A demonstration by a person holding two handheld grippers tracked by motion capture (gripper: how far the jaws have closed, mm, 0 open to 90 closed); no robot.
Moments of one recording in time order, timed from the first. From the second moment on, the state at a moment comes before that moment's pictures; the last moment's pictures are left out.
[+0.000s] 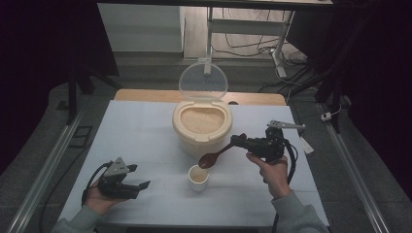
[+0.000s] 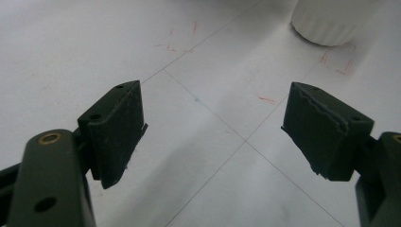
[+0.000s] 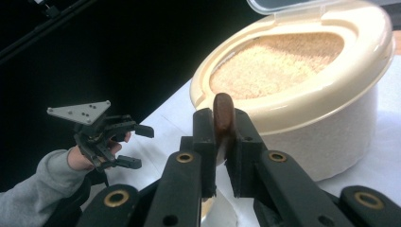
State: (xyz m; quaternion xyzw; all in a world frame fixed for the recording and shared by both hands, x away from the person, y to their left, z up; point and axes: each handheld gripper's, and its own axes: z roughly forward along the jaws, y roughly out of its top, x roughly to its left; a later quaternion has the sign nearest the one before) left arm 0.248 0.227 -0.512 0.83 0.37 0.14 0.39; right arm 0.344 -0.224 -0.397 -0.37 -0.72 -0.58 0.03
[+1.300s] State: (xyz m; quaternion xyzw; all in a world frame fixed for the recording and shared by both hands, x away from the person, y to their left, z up) left arm 0.247 0.227 -0.513 0.83 0.37 0.14 0.39; right arm 0.346 -0.219 -0.416 -0.30 -0.87 -0.39 0.07
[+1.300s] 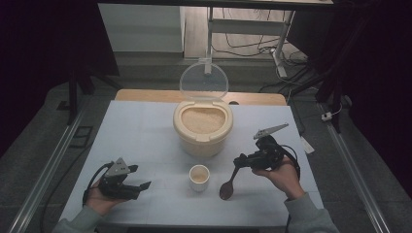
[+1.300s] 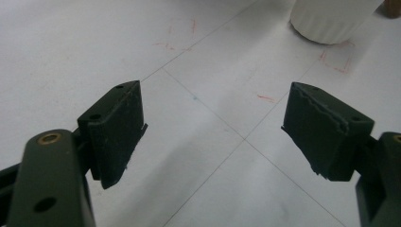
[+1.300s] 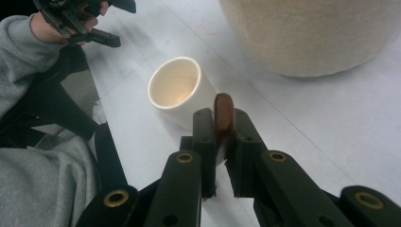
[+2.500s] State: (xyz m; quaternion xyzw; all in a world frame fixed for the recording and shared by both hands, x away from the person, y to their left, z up) left arm 0.248 0.226 -0.514 0.83 0.37 0.14 0.38; right arm 0.391 -0.207 -0.482 -0.36 -0.85 -0.39 -0.03
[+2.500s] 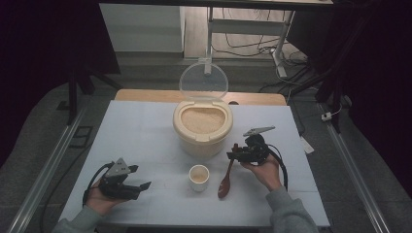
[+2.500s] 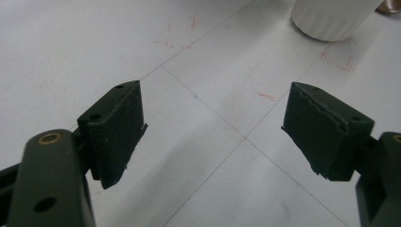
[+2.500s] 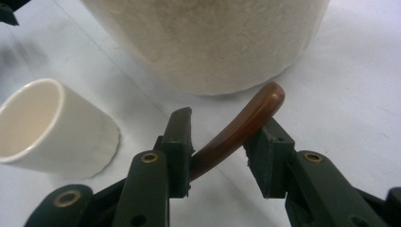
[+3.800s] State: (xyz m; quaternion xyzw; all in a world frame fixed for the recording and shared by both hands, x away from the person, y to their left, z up) left arm 0.247 0.225 -0.515 0.83 0.37 0.14 0.38; right arm 0.401 -0.199 -0.509 -0.40 -0.85 -0.32 -0.13
